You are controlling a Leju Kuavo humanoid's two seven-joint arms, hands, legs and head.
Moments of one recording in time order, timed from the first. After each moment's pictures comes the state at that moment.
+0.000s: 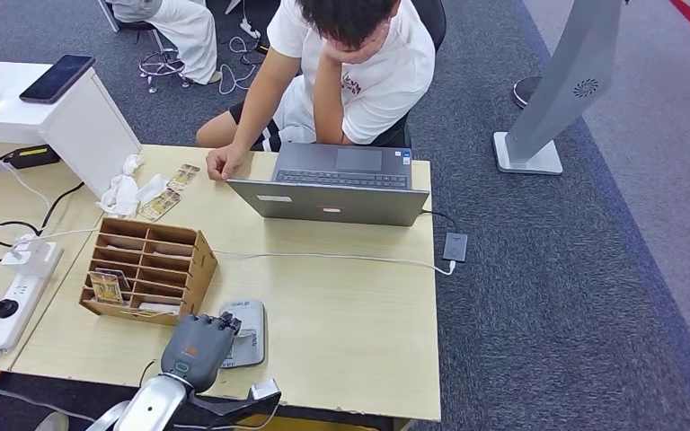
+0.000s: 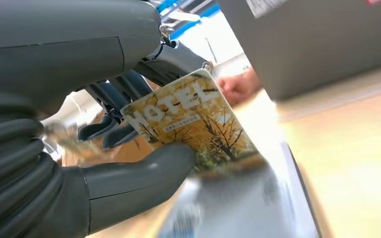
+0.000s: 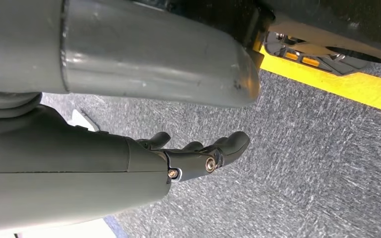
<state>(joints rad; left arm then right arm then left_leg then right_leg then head) 0.07 0.35 -0.55 -1.54 -1.38 -0.02 0.28 -0.02 0.19 -0.10 -0.18 0.66 -0.24 0.06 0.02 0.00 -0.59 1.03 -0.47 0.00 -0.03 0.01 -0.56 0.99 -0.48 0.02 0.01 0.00</state>
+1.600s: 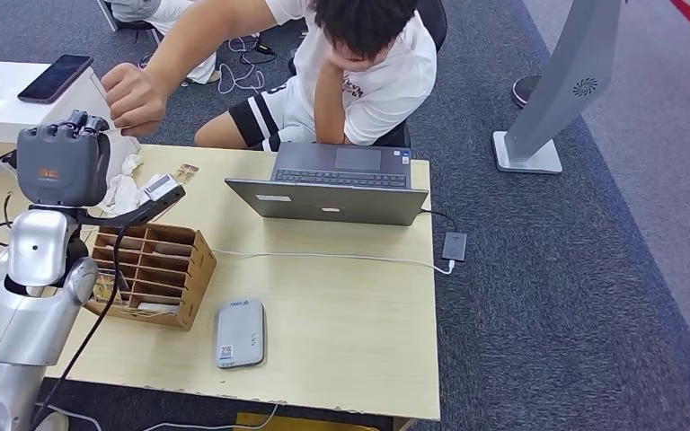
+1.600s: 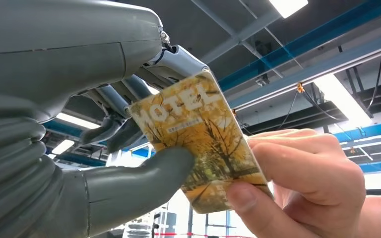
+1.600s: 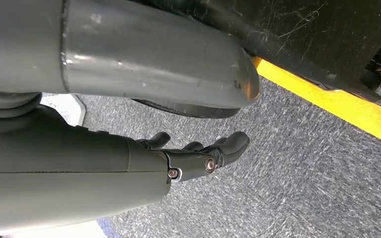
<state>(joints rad) -0.47 0.40 -0.16 -1.36 -1.39 0.35 0.19 -0.02 0.19 -0.06 -0.18 0.74 -0.19 0.02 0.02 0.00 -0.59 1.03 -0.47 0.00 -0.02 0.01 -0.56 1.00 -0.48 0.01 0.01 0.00</state>
